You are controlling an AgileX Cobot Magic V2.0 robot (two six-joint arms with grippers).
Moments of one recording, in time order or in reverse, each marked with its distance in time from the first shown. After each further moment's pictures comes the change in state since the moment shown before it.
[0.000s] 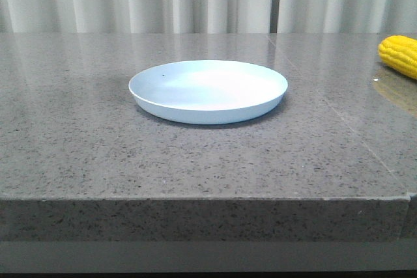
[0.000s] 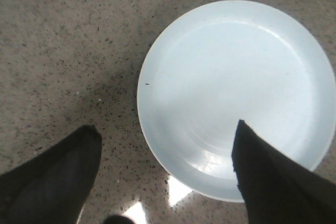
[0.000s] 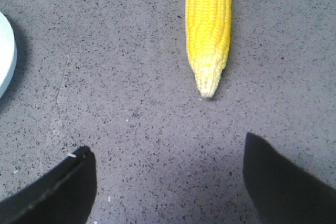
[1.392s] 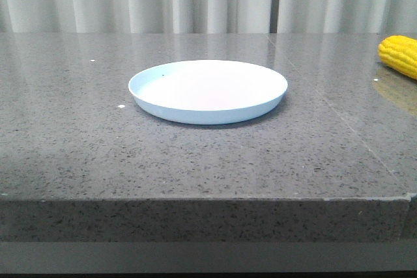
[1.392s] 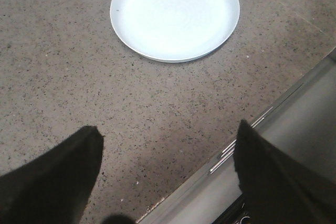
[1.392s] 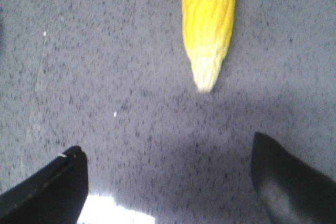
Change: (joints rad) left arm -0.234 -0.874 0.733 0.182 -0.140 -0.191; right arm 0.000 0.238 -0.194 -0.028 0.147 0.000
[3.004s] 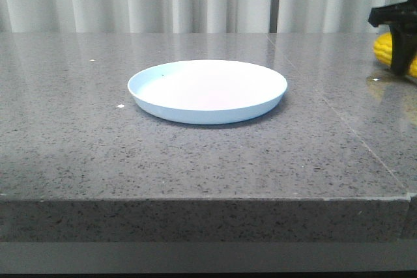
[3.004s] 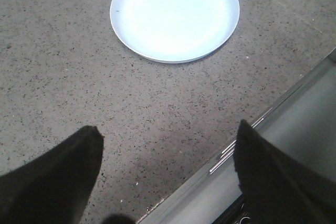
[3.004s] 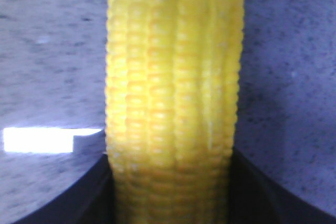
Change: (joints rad) left arm 0.000 0.000 0.000 0.000 0.000 -0.002; right arm -0.020 0.782 -0.640 -0.033 0.188 -0.011
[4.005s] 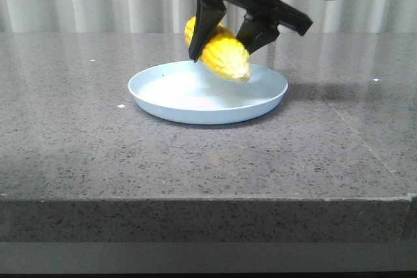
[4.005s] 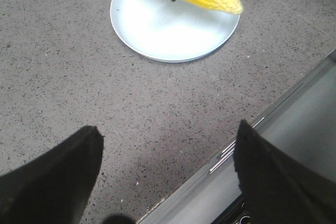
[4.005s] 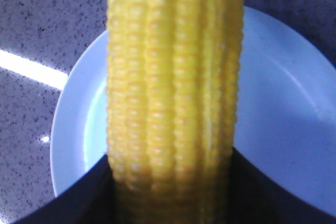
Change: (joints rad) left arm 0.000 0.000 0.000 0.000 0.000 0.000; right arm 0.475 0.004 0.000 0.372 -0.132 0.130
